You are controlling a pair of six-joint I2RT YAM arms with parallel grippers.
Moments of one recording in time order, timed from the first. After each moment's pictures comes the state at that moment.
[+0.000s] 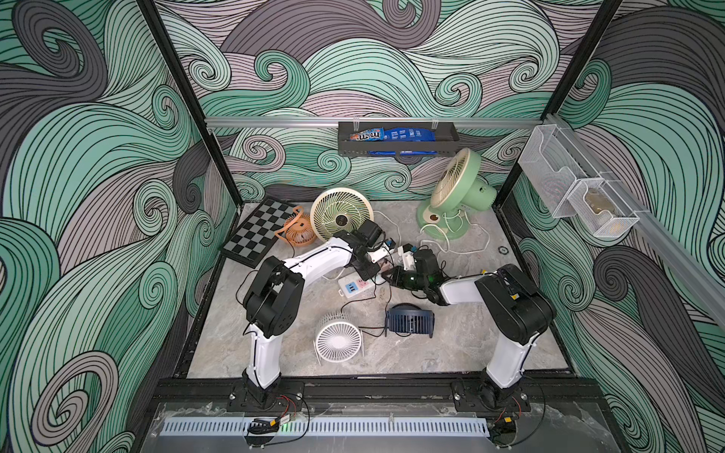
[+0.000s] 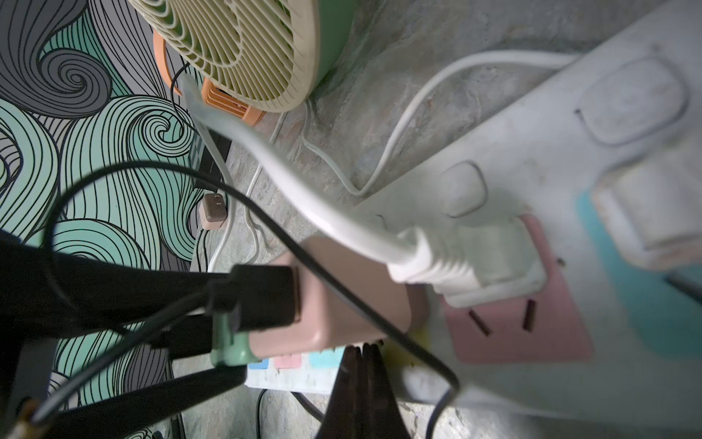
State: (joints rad) left arm -0.65 1.96 1.52 -0.73 0.04 0.36; right arm 0.47 1.84 0.74 0.53 -0.42 0.74
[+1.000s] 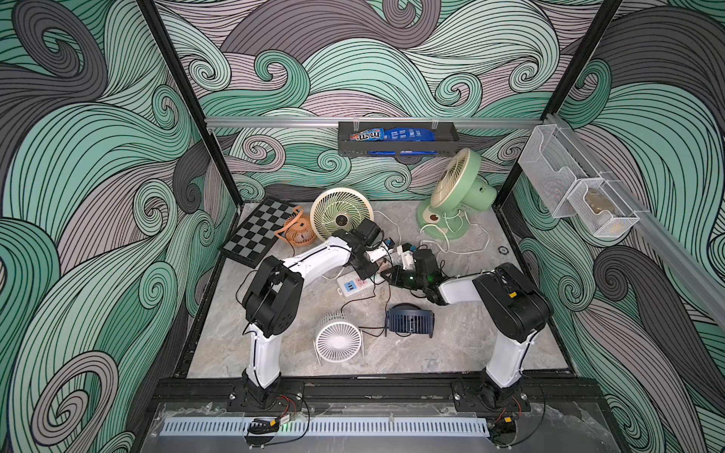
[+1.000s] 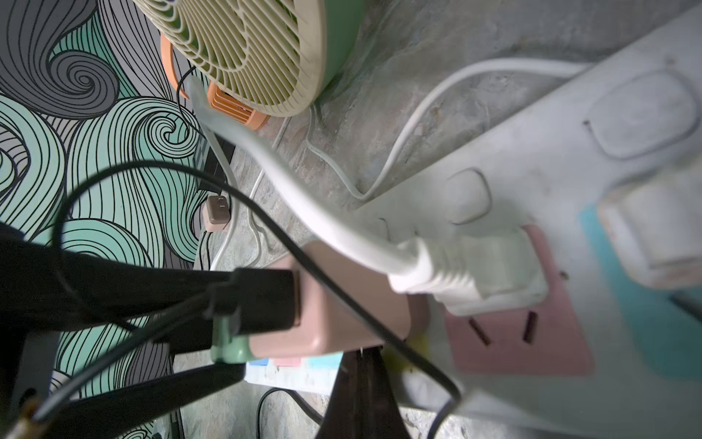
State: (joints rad) left arm -0.64 1.95 1.52 -0.73 0.05 0.39; right arm 0.47 1.86 0.75 0.56 -0.43 0.74
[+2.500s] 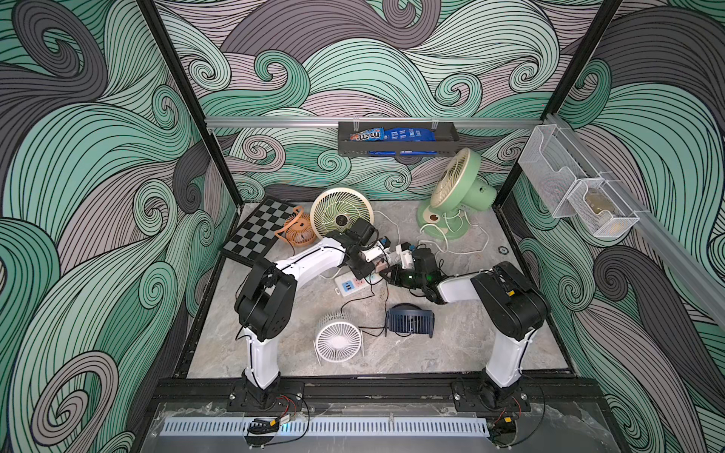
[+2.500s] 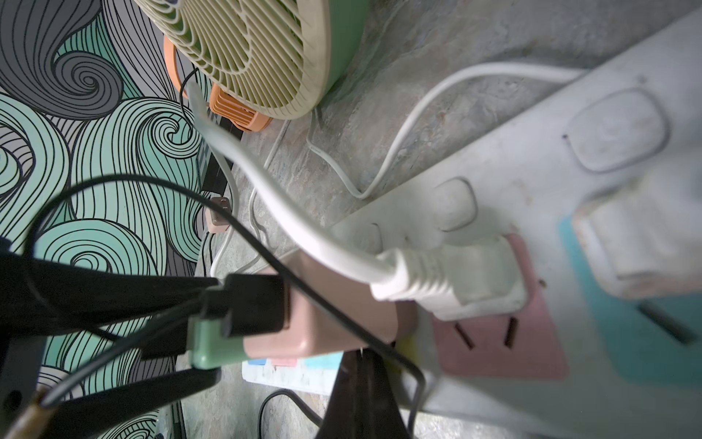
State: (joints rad) left arm -0.59 1.90 1.48 -0.72 0.10 0.40; right arm 0.47 1.88 0.77 0.56 -0.44 0.74
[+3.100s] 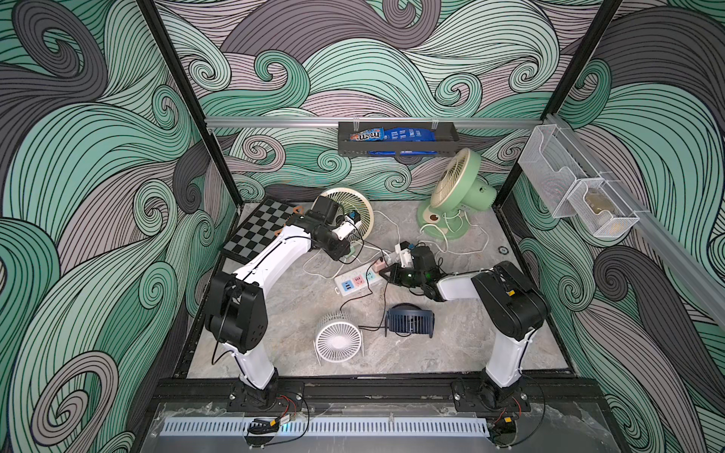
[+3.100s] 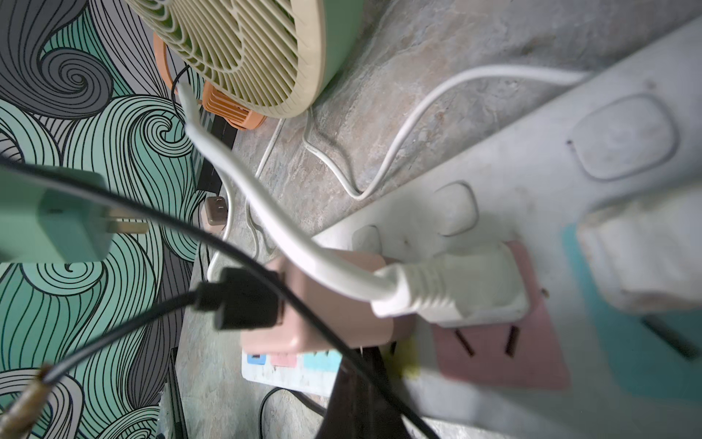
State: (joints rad) left arm -0.39 1.71 1.51 -0.83 0.24 0.38; right arm 0.47 1.88 0.81 0.50 -0.44 0.74
